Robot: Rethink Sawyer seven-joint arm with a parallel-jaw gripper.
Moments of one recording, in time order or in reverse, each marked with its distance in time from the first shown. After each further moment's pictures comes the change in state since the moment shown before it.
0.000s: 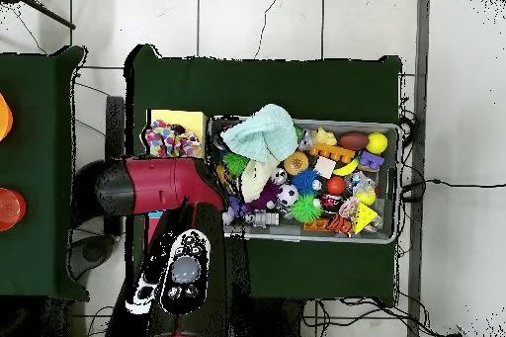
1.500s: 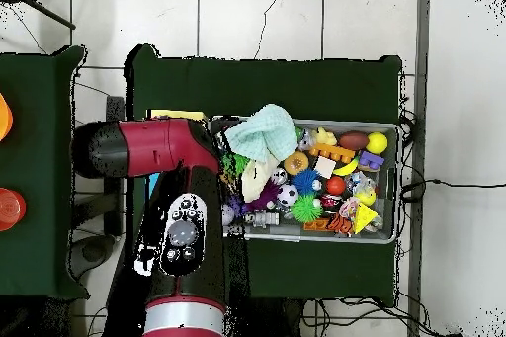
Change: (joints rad) arm -0.014 0.097 0.001 -0.237 0.000 0.109 0.000
